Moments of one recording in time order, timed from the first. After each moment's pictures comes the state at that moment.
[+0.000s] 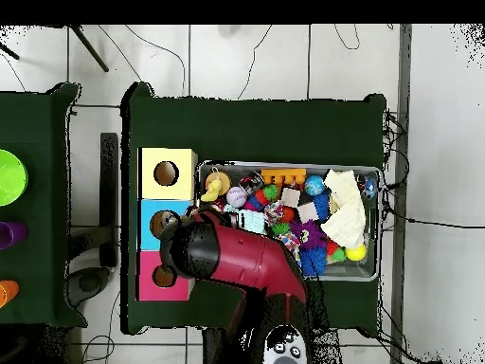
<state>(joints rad) -0.01 -0.81 -0.16 1.83 0.16 0.43 1.62</state>
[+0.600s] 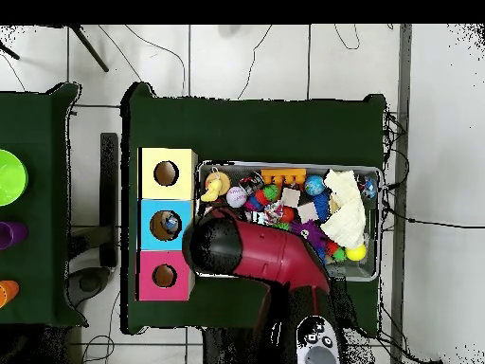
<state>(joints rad) -0.14 -0.83 -0.06 1.83 0.05 0.43 1.62</state>
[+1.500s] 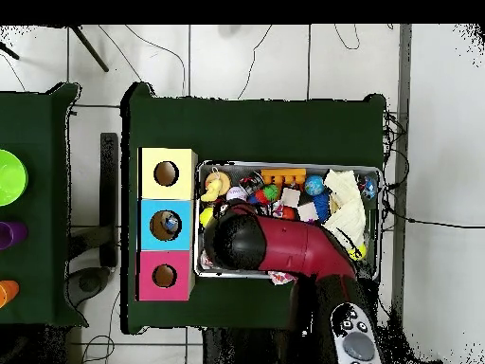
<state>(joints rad) -0.30 -0.84 0.09 1.84 -0.10 0.43 1.62</state>
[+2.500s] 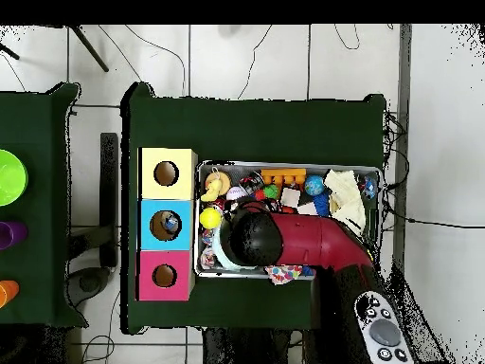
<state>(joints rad) -0.42 -0.84 0.22 1.84 -0.23 0.43 1.62</state>
